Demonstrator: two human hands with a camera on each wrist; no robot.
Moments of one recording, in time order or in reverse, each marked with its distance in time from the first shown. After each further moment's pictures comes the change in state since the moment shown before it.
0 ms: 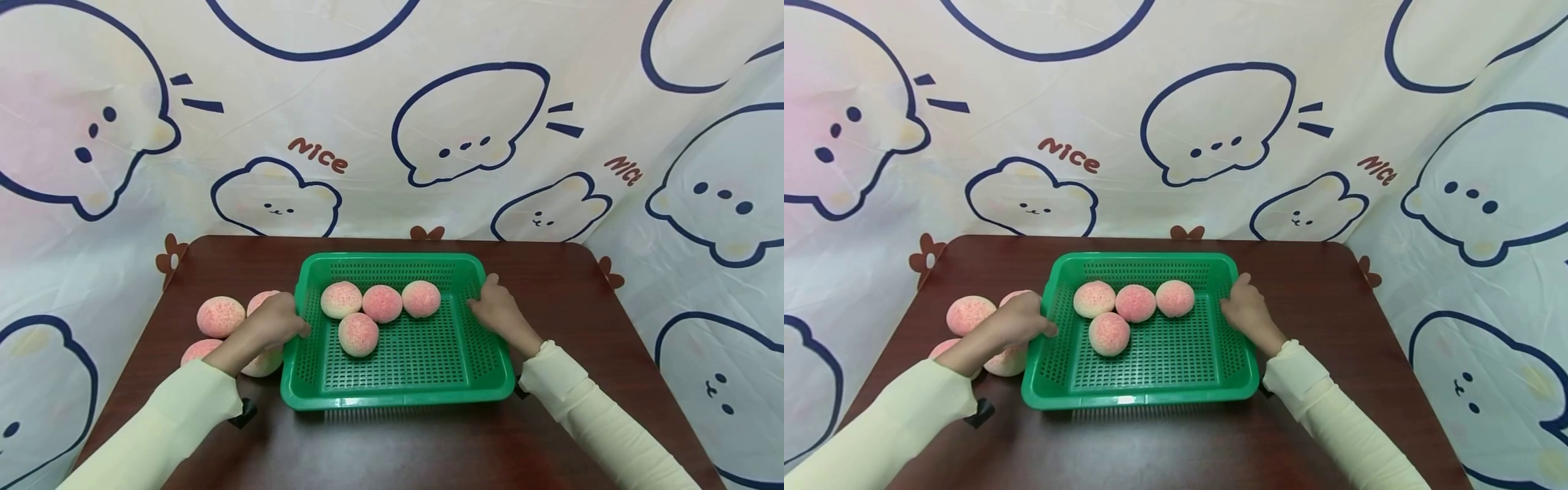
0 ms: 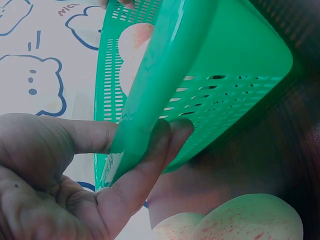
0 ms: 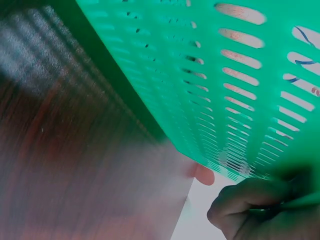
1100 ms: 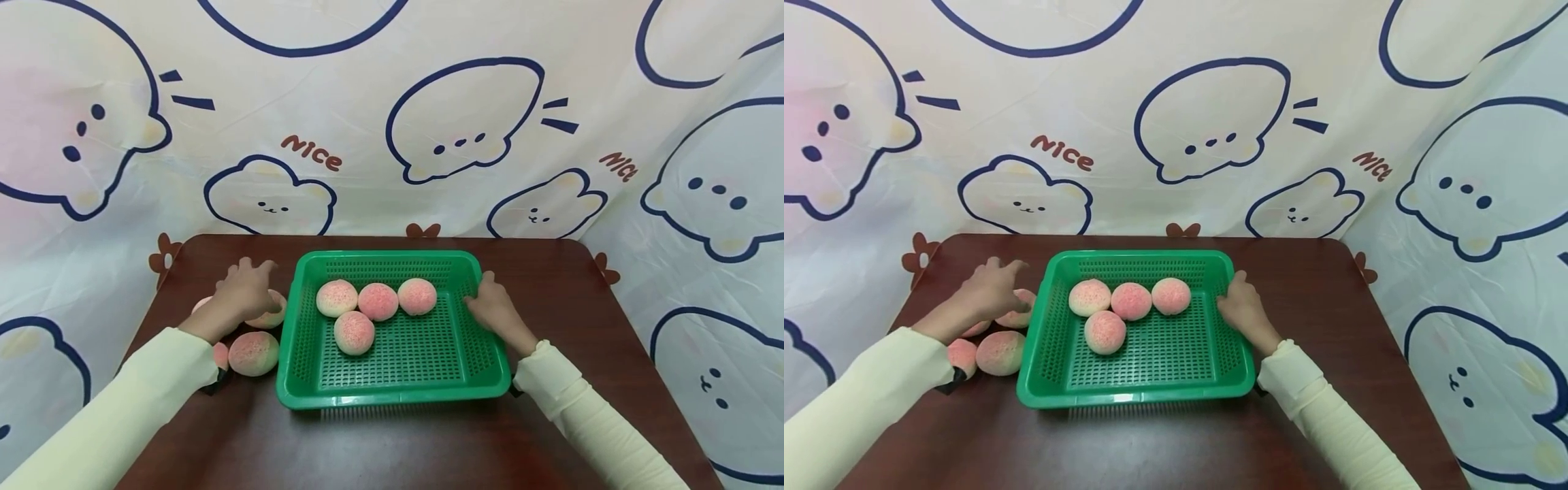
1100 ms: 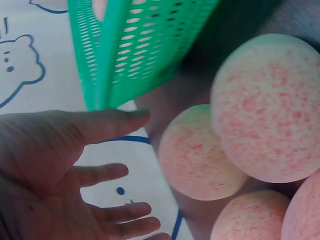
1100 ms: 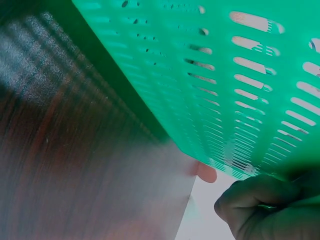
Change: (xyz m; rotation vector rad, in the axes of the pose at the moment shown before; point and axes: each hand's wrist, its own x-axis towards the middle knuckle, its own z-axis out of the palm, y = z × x) left_hand 0.022 -0.016 -0.046 0.450 0.141 0.015; right_hand 0.003 0.005 0.005 0.062 0.042 -0.003
